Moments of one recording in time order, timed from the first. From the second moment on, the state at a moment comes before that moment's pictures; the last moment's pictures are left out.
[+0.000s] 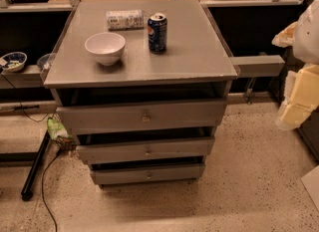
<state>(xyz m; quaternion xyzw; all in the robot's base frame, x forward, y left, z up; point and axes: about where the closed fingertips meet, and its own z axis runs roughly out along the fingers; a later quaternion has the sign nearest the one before) 0.438 -0.216 0.978 -0.60 0.78 -0.04 0.16</state>
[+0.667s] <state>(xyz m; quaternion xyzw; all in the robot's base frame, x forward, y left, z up) 0.438 -0.216 0.978 -0.60 0.78 -0.04 0.16</state>
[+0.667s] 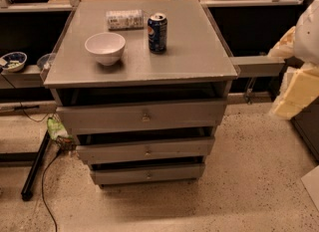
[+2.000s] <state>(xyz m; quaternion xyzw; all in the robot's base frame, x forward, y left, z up) 0.438 -0.216 0.978 -0.60 0.78 -0.04 0.16</state>
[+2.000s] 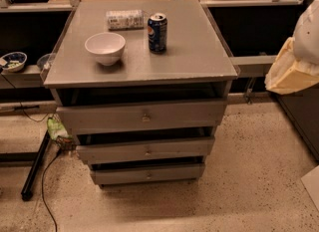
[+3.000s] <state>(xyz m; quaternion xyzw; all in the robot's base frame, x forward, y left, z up) 0.446 -0.197 0.931 -0.59 0.79 0.01 0.18</state>
